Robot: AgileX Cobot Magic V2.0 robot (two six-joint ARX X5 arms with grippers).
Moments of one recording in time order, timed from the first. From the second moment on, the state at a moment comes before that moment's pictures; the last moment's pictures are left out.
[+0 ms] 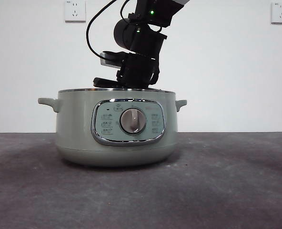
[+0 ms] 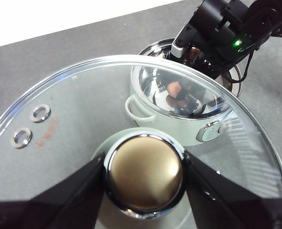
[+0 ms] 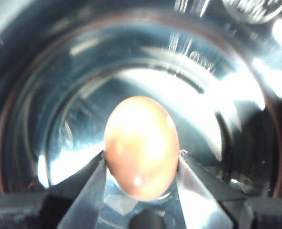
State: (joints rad) left arm -0.06 0.82 1.51 -1.28 0.23 0.16; right arm 0.65 2.29 2.09 -0.91 -0.07 -0.06
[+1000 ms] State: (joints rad) left arm -0.09 0.86 1.51 -1.27 0.23 0.16; right arm 0.65 2.01 2.20 -1.10 -0.05 -0.04
